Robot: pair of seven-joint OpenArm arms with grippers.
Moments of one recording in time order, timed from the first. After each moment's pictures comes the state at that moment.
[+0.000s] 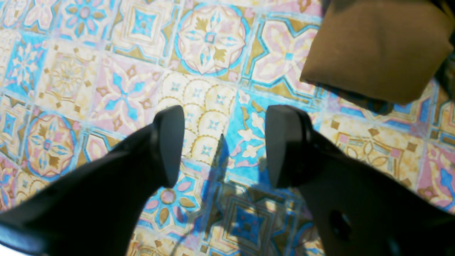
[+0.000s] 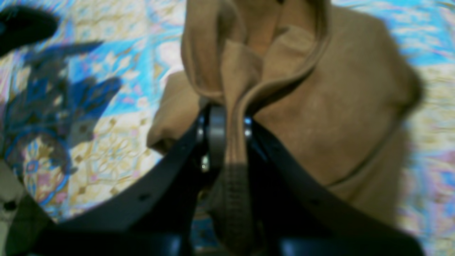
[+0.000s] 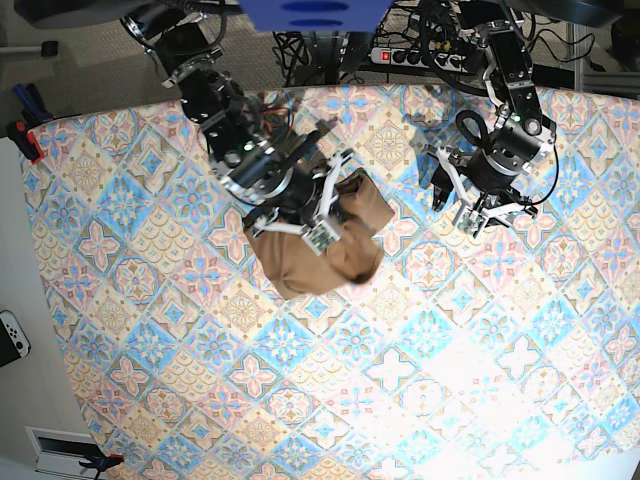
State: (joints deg) left arm 14.1 -3.5 -17.1 116.5 -5.0 -41.2 53.3; right arm -0.9 7.9 -29.3 103.7 11.0 11.1 -53.2
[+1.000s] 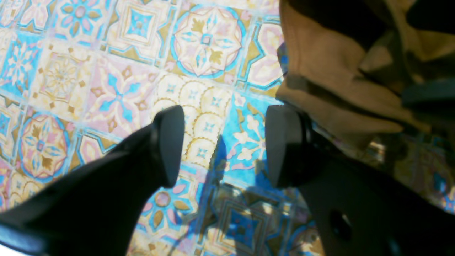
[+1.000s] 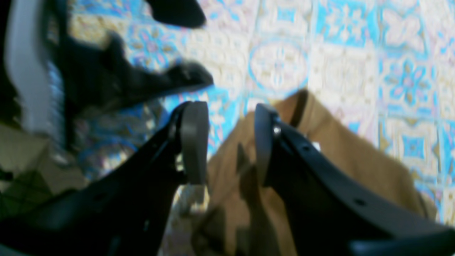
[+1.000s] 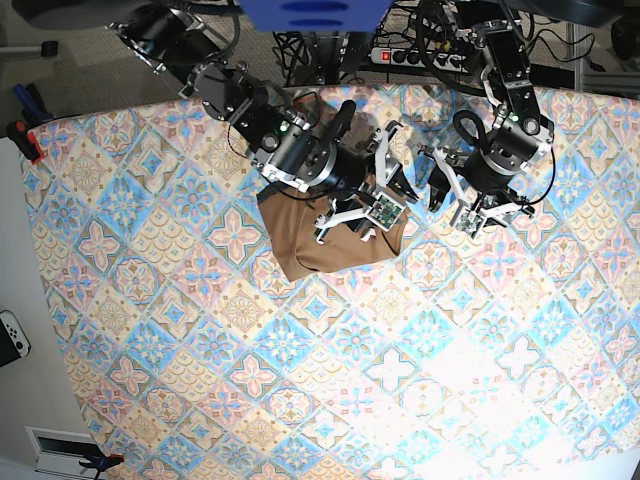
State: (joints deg) left arm 14.1 -2.5 -17.1 116.5 -5.7 -41.2 53.3; right arm 3.9 8.1 -42.6 108.6 11.3 11.6 -44.9
